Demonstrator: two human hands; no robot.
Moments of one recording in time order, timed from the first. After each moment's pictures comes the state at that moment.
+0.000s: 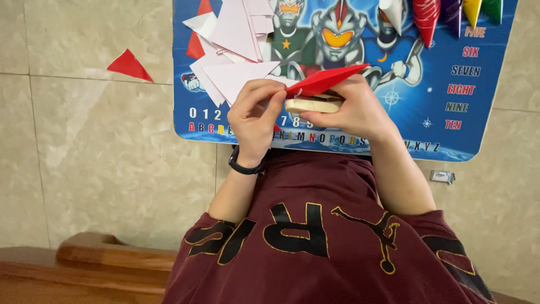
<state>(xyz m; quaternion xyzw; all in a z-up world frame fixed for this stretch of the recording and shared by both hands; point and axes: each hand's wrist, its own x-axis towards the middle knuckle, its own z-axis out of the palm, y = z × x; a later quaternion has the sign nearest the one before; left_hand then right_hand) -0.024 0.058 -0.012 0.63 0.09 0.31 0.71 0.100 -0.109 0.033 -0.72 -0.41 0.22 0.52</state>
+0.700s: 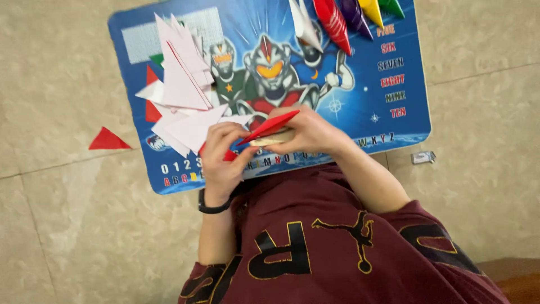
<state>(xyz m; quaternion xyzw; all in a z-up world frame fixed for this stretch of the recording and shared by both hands) -0.017 0.065 0.014 0.84 -0.04 0.23 0.49 0.103 -0.137 0.002 -0.70 -0.42 0.18 0.54</state>
